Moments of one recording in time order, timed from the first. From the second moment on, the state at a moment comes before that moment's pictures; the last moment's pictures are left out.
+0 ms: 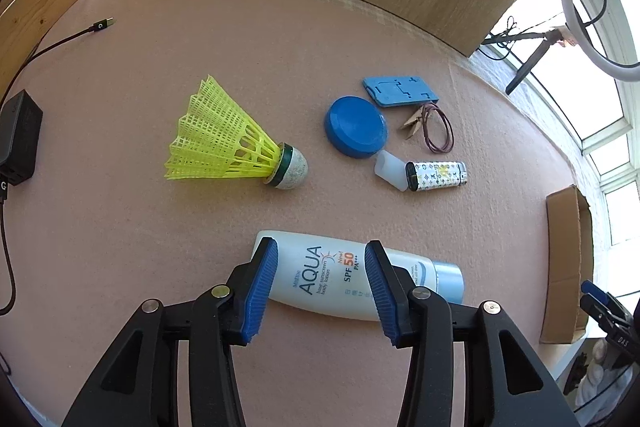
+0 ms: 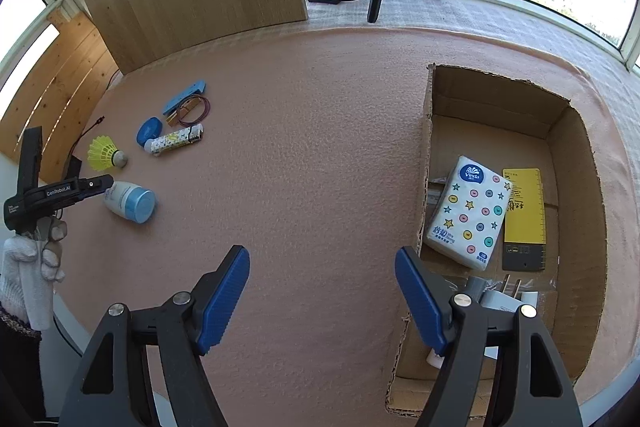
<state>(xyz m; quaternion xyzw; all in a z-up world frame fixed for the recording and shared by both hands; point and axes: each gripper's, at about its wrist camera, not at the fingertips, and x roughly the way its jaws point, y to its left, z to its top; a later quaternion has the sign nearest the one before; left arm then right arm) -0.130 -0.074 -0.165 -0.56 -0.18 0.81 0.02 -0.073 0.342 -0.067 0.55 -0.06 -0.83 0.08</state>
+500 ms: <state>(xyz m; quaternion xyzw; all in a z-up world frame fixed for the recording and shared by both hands) -0.117 0.023 -0.167 -0.57 -0.15 0.80 0.10 -0.066 0.344 -0.068 0.55 -0.07 -0.83 0.08</state>
